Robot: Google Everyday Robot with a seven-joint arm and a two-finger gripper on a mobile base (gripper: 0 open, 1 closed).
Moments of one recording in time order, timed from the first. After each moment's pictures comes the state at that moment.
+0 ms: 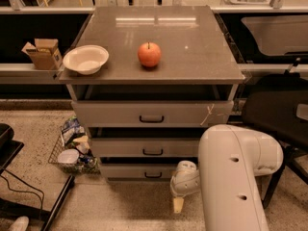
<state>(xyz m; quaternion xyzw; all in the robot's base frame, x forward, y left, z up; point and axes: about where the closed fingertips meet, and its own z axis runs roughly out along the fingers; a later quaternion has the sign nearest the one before) 0.548 -0.110 0.199 -0.69 0.71 -0.03 0.10</state>
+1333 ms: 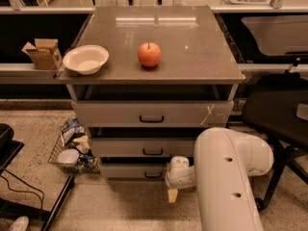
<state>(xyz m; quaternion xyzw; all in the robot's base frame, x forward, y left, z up) 0.602 -0.087 0.191 -0.70 0.70 -0.07 0.13</state>
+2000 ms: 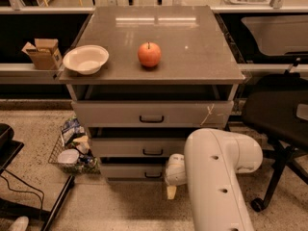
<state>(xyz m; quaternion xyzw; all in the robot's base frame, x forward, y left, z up) 0.622 -0.085 0.176 -0.70 0.70 -0.07 0.13</state>
